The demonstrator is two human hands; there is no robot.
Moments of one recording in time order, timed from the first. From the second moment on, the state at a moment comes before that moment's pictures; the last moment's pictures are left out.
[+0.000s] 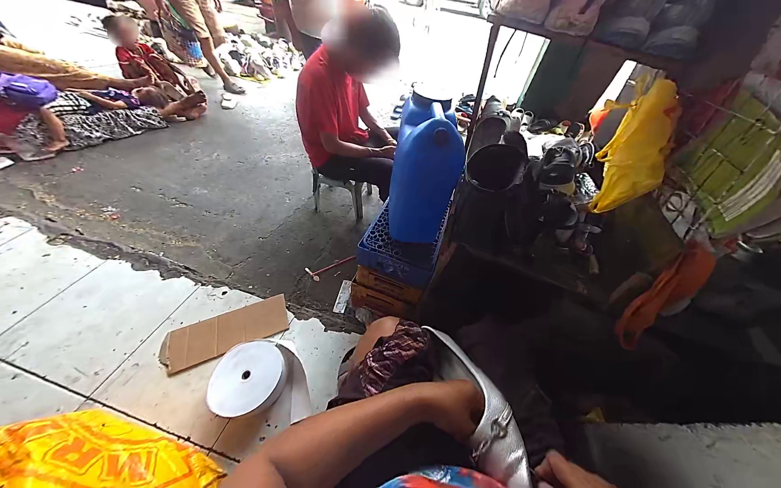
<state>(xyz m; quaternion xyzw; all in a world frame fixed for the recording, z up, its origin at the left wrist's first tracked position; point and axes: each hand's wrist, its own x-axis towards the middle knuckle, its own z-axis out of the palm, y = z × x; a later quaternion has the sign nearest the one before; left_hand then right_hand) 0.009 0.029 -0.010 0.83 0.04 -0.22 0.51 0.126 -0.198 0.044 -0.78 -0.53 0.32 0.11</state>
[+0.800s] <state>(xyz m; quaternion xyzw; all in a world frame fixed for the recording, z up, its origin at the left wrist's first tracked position) -0.023 0.029 -0.032 0.85 0.03 -0.08 0.52 0.203 -0.280 -0.001 -0.93 -0.29 0.19 0.11</state>
